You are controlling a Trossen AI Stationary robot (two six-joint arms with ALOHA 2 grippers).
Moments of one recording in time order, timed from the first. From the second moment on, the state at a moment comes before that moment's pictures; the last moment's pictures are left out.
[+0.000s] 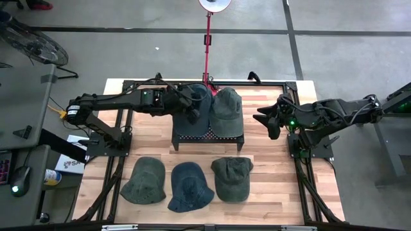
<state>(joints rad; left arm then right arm) 0.09 1.46 1.48 -0.80 -0.49 -0.43 0.27 0.92 1.18 -0.73 0.57 0.78</state>
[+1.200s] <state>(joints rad) 0.18 1.46 1.48 -0.77 -0.40 -0.39 0.27 0.92 1.18 -0.77 0.50 0.78</state>
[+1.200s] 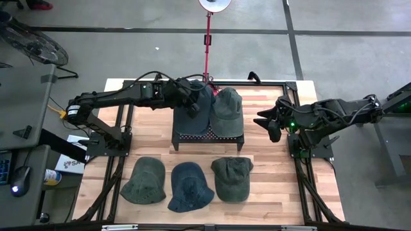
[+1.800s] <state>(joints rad) 0.18 1.44 1.48 -0.87 -0.32 -0.43 0.27 0.92 1.18 -0.77 0.50 0.78</state>
